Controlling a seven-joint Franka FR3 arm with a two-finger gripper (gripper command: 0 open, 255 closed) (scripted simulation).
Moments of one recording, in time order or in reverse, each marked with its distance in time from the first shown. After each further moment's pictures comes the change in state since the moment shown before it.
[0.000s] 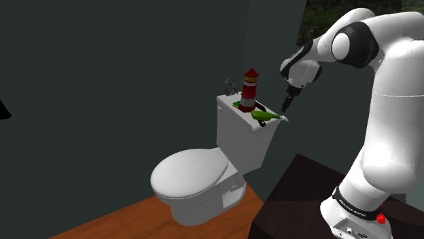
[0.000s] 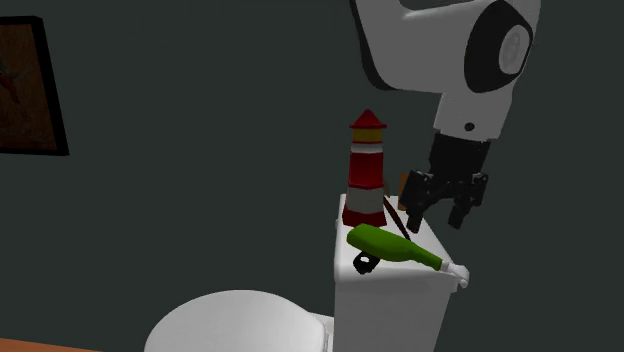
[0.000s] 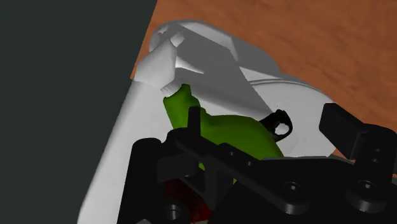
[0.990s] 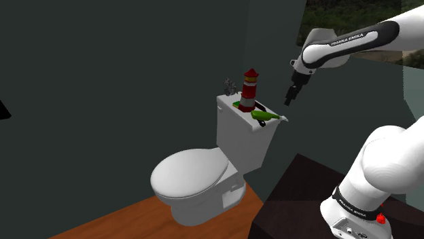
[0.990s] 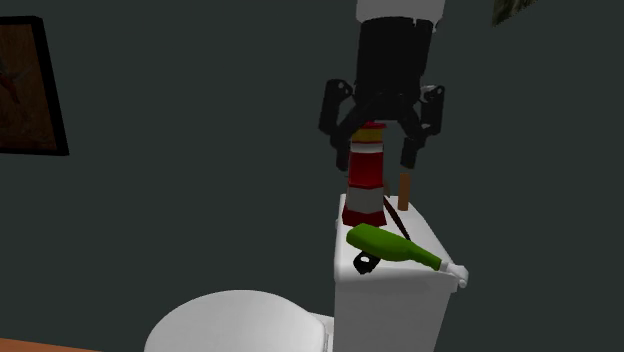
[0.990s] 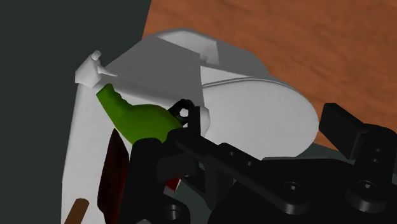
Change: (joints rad) arm 0.004 -0.756 0.234 -0.360 -0.689 -0.121 0.756
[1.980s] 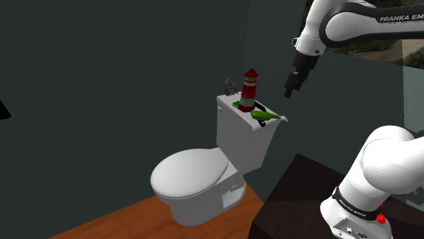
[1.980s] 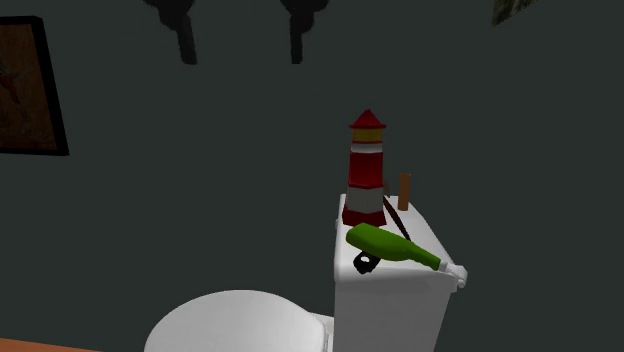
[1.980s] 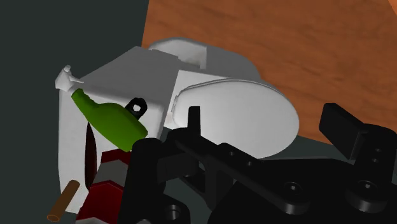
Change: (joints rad) arm -0.004 -0.348 0.405 -0.017 0.032 -0.368 0.412
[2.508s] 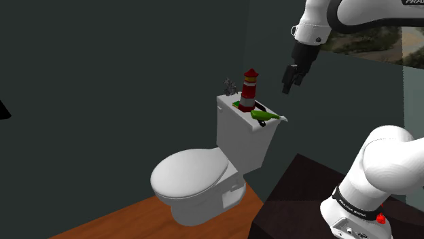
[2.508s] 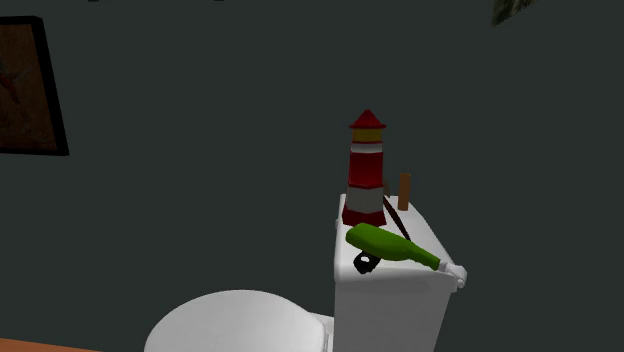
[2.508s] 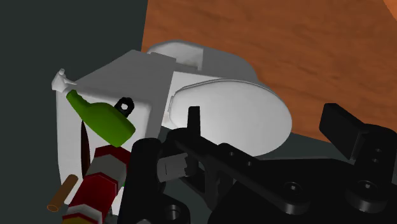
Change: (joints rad) arm 0.032 -0.025 0.147 0.088 0.066 -0.133 0.148
